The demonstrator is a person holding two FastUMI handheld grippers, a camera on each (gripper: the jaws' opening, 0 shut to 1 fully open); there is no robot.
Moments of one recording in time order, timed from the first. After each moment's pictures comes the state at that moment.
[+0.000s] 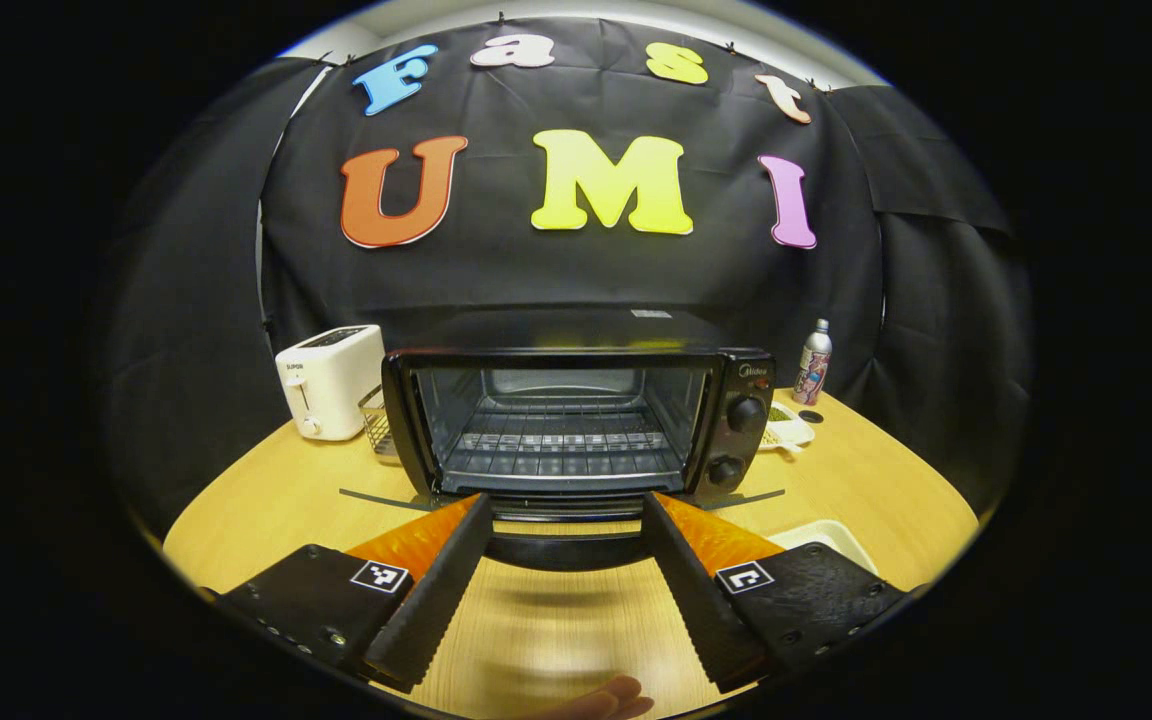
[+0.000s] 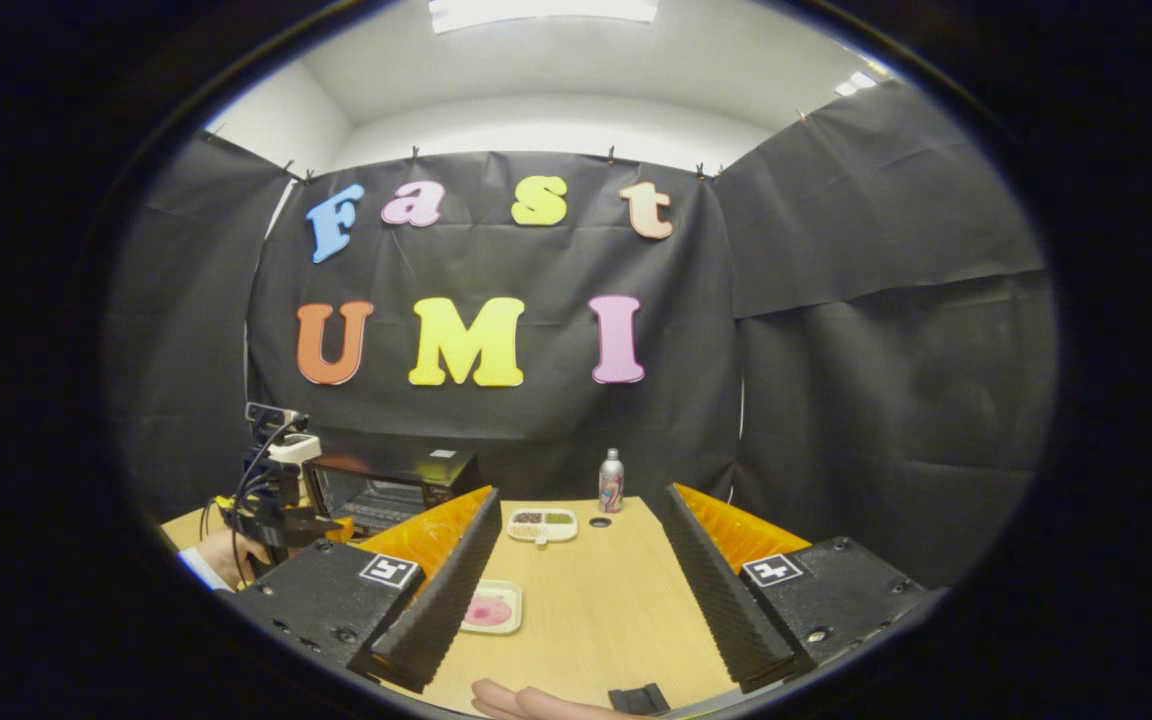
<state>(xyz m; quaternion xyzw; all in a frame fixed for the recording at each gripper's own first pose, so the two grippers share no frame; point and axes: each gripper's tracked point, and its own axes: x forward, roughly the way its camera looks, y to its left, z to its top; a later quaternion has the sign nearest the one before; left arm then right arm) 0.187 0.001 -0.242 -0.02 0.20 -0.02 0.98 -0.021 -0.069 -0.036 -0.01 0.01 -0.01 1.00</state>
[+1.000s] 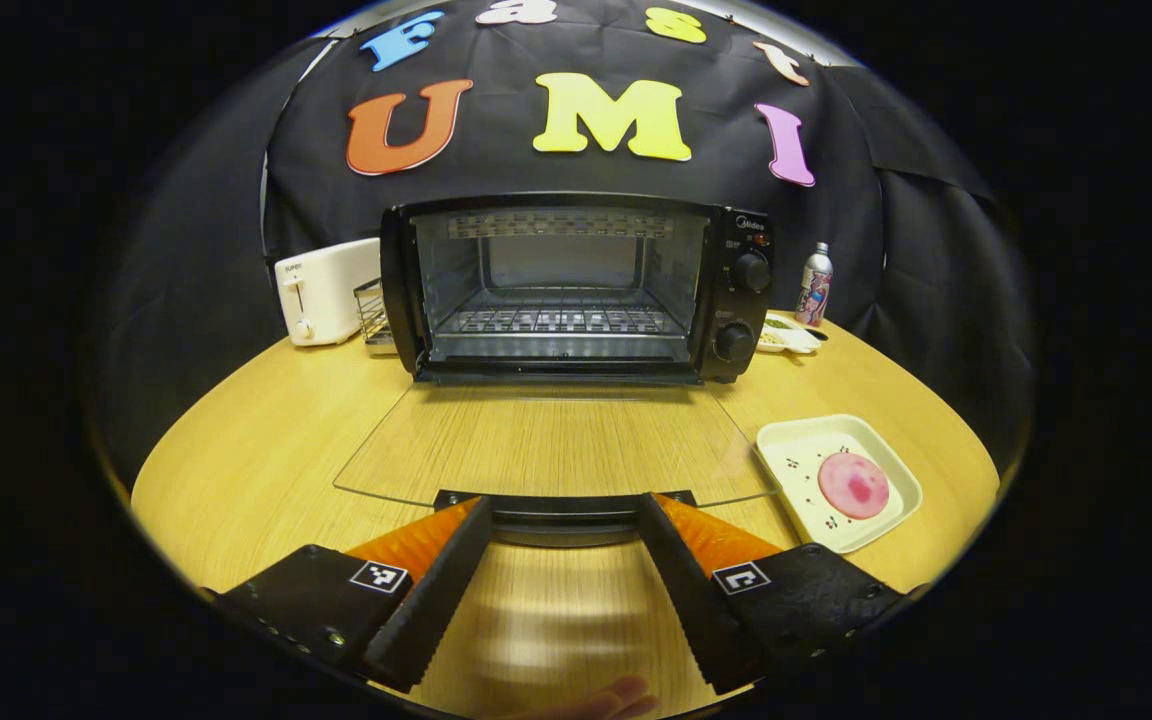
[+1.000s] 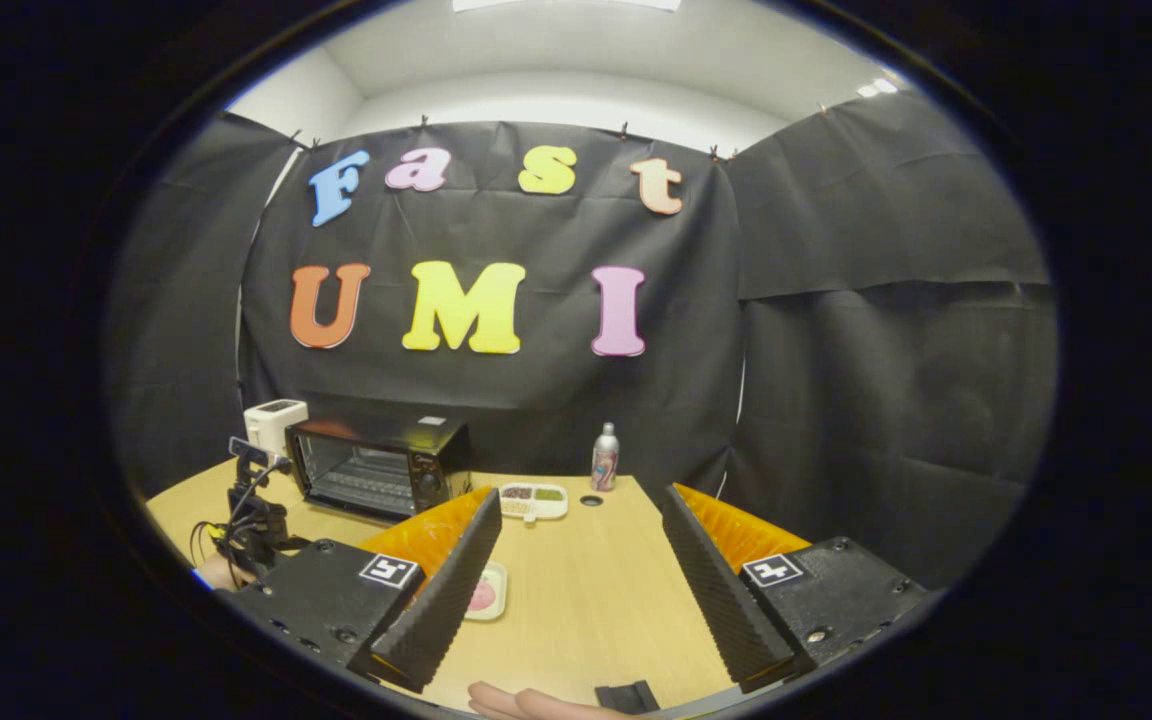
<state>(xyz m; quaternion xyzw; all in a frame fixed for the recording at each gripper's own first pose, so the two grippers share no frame) 0.135 -0.006 -0.341 -0.03 0.28 -0.02 0.96 0.006 -0.070 -0.074 -0.04 0.07 -0.02 1.00</state>
